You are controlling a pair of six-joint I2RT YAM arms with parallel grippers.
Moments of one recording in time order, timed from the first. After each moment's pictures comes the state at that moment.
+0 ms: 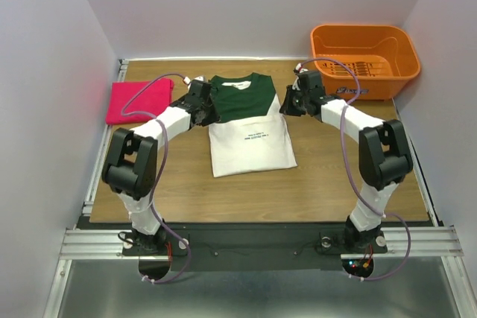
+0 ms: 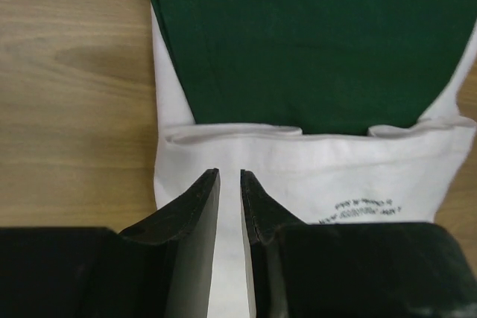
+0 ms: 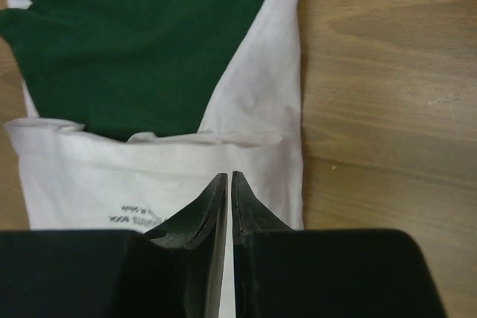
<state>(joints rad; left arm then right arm) -0.39 1.72 1.18 -0.27 -0.06 -0.65 0.33 1.81 1.29 -0.19 -0.17 0.40</state>
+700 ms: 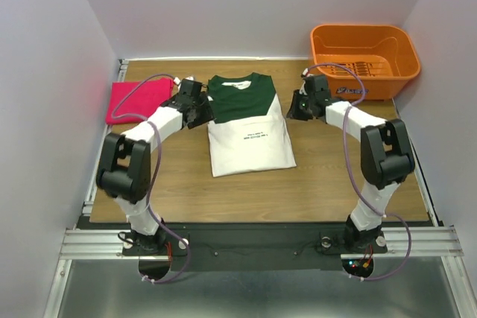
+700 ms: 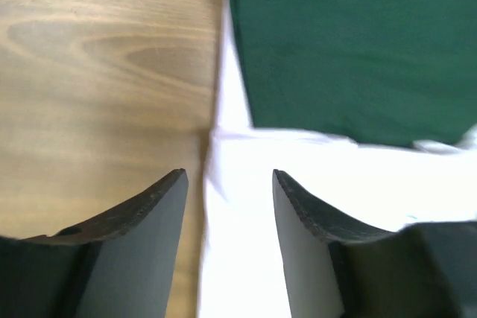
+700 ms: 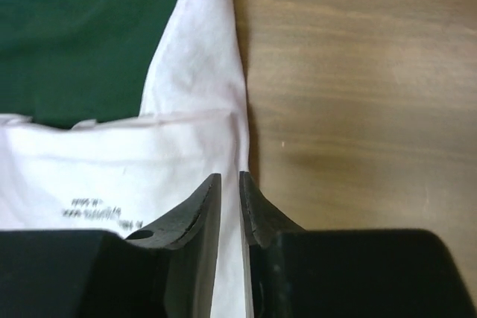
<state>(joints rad) -0.32 1.75 1.19 -0.33 -0.05 -0.62 0.27 1.87 1.26 -0.20 -0.17 0.38</state>
